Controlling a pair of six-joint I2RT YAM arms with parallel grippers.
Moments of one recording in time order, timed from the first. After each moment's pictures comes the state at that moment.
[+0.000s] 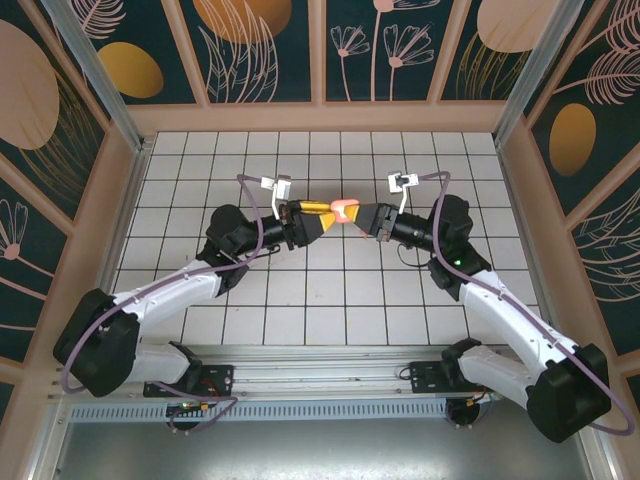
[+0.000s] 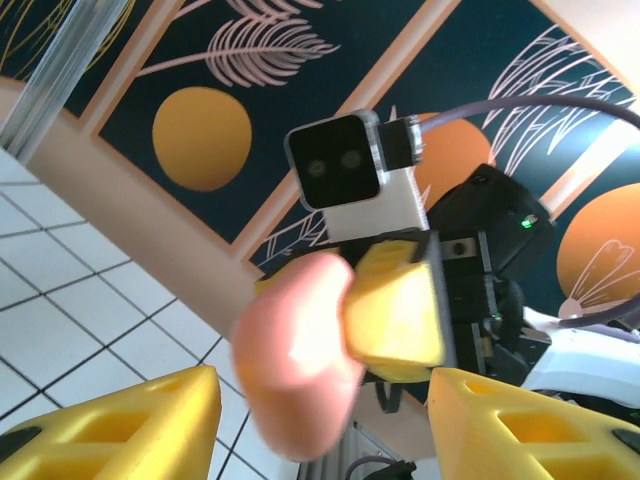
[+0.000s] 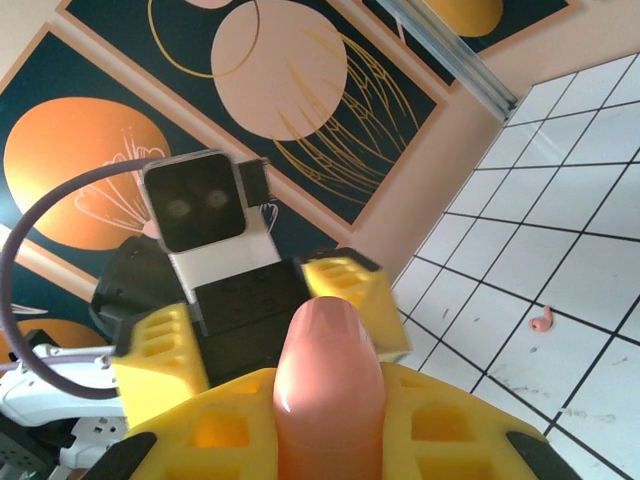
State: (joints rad) left arm -0.65 1.34 0.72 0.84 0.68 -0.86; right arm 0.48 1.01 0.71 0.34 -0.73 0.87
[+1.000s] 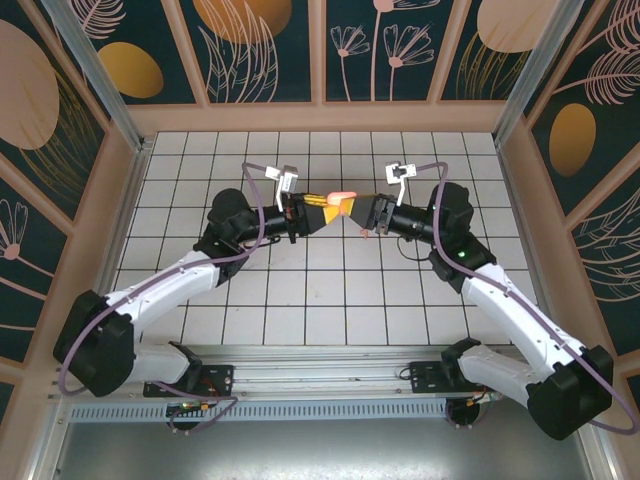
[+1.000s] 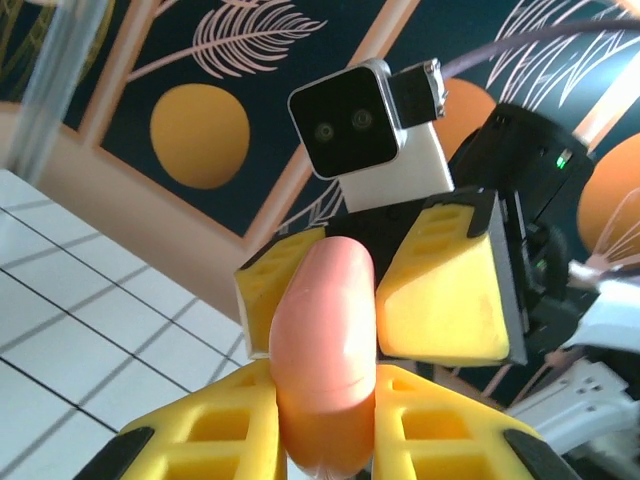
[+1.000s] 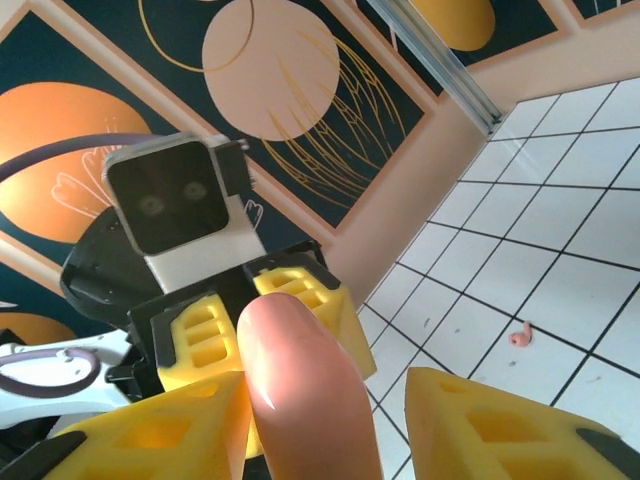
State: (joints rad) left arm -0.64 1.32 0.85 0.62 0.74 -0.65; right arm 0.50 1.03 0.87 0.12 -0.69 0.75
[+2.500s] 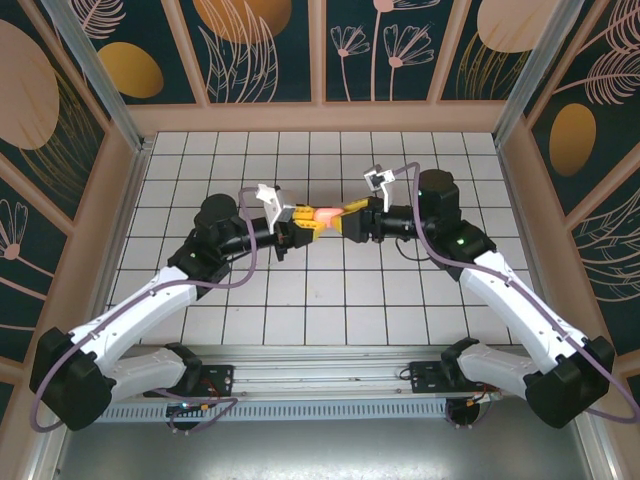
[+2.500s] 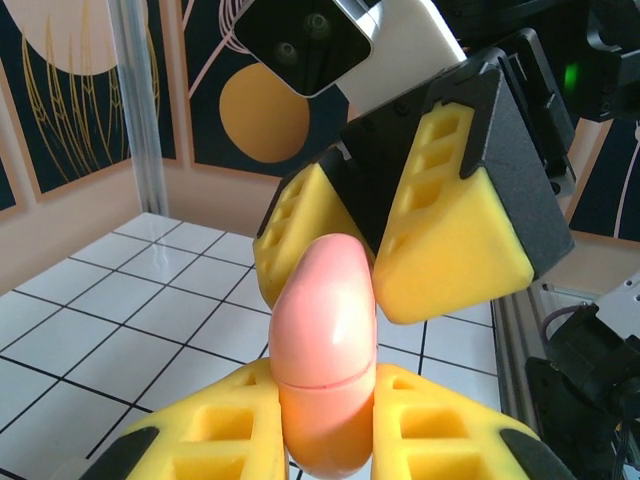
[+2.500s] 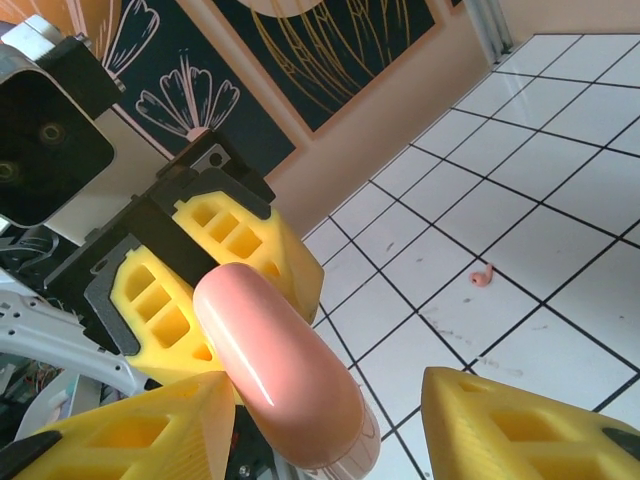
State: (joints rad) left arm -0.64 1.12 0.82 0.26 0.67 -0.06; right arm 0.54 1.10 1.01 -0.20 -0.77 0.38
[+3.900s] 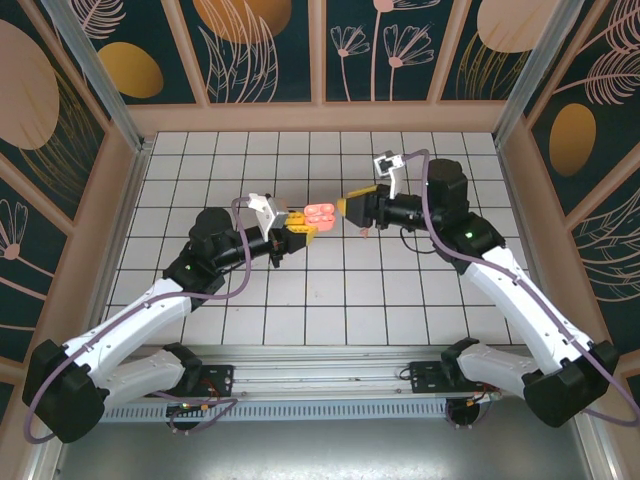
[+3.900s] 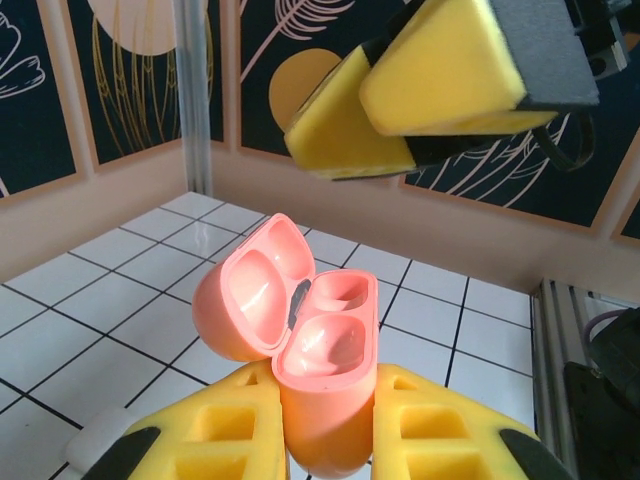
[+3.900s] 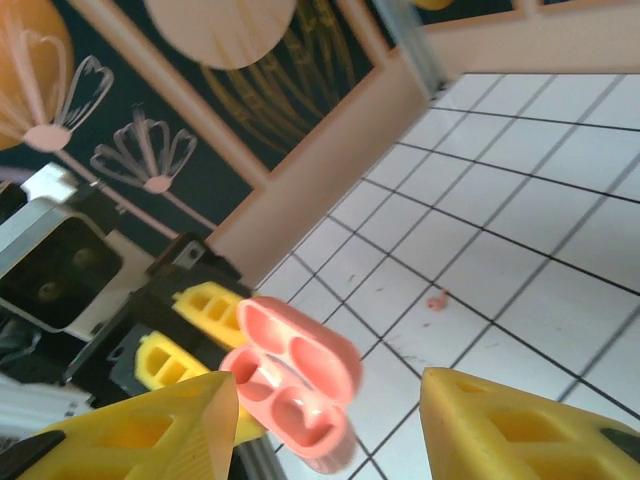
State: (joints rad) left arm -0.64 1.05 0.72 0.27 0.55 -0.08; right arm 0.51 1.10 1.11 -0.30 -0.63 0.42
